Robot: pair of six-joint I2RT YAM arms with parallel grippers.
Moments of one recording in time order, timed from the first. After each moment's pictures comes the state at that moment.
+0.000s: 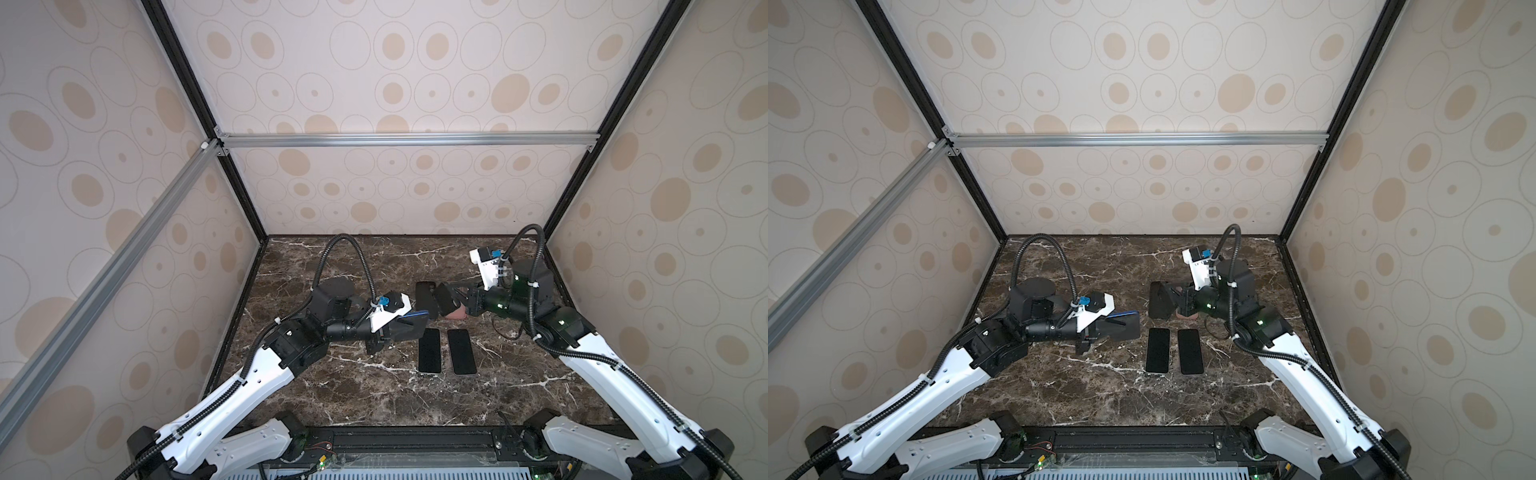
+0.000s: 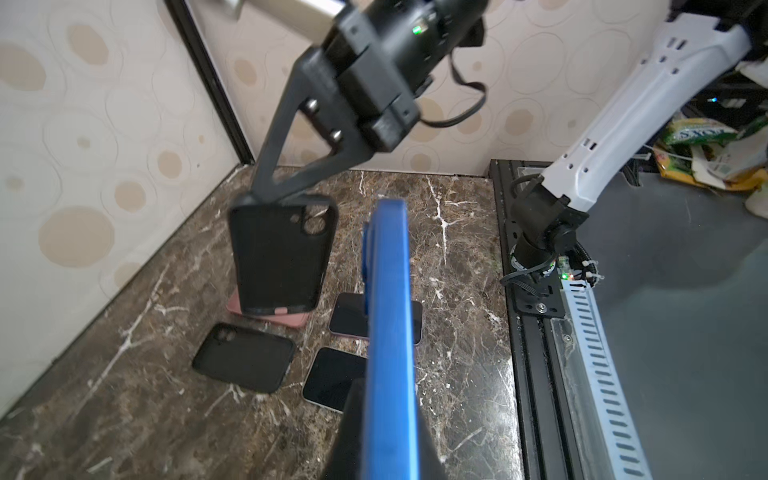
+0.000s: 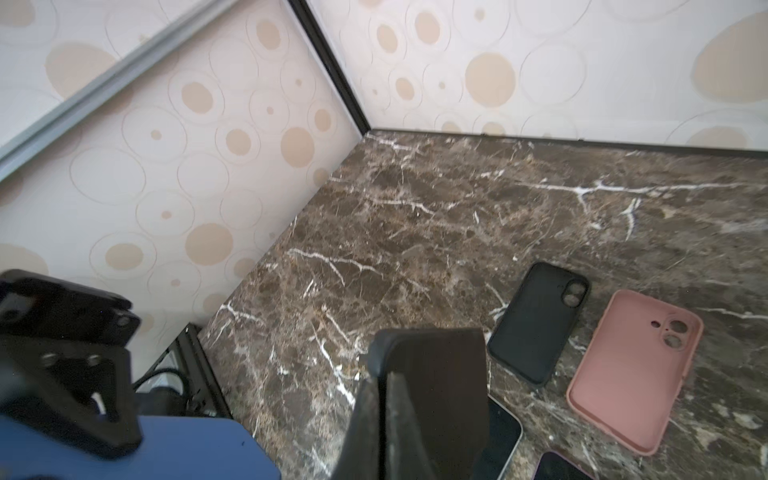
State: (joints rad) left arm -0.70 1.03 1.00 -0.42 0.57 0.29; right arm 0.47 1.01 1.00 -0.36 -0.38 0.32
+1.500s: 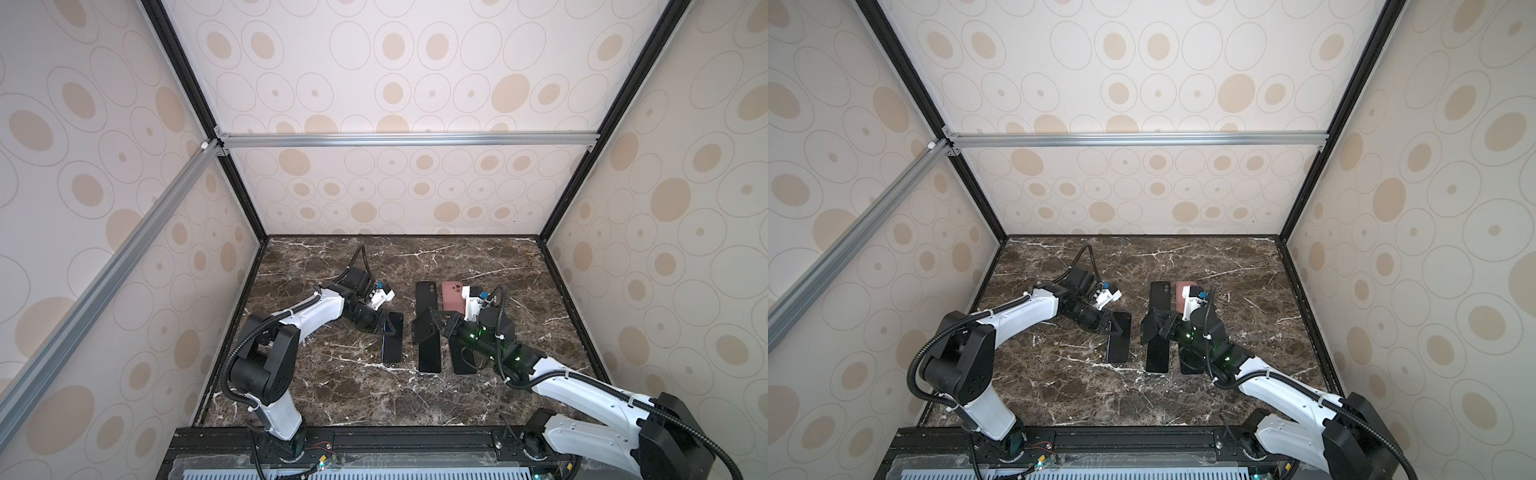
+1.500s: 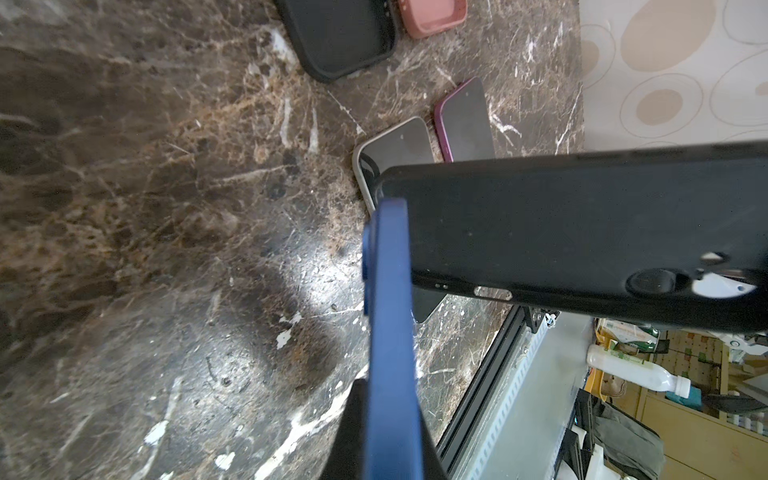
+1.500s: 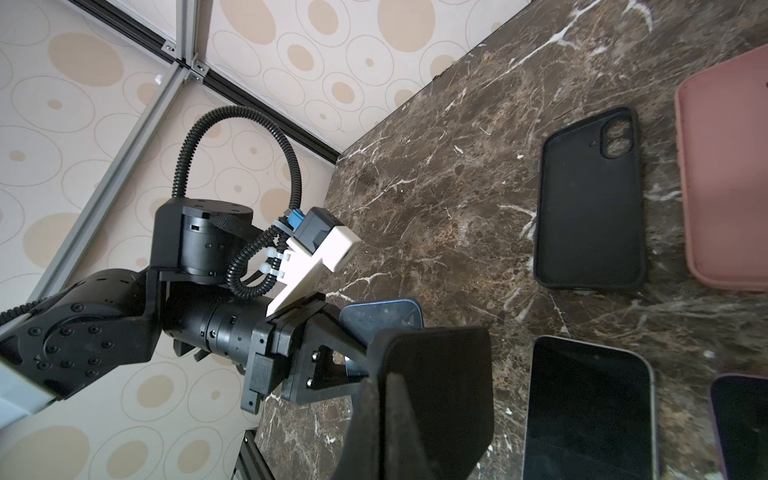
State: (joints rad) left arm -0.43 1.71 1.11 -0.66 0.72 -0.11; right arm 0.69 1.08 0.51 0.27 -0.06 0.93
